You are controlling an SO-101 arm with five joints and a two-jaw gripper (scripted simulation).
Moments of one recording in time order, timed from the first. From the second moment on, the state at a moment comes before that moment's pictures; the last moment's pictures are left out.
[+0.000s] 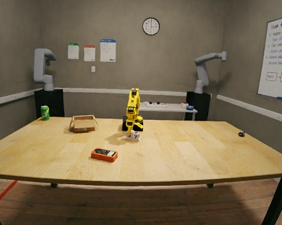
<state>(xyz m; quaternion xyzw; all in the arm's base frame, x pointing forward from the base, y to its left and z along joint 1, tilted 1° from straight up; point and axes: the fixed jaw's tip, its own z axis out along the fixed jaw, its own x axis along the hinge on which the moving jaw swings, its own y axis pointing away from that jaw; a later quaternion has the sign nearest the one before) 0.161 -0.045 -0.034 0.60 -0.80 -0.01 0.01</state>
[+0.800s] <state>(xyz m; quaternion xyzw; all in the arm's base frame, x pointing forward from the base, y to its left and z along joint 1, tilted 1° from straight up) 0.162 -0.045 -0.025 0.60 -0.80 -0.01 0.01</state>
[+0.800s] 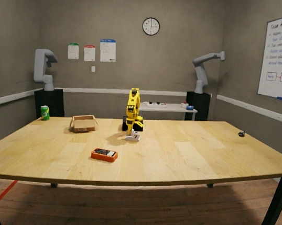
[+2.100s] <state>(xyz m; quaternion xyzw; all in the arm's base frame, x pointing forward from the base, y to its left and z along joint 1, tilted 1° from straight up) 0.158 -0.044 0.011 0.60 -0.80 -0.01 0.01</state>
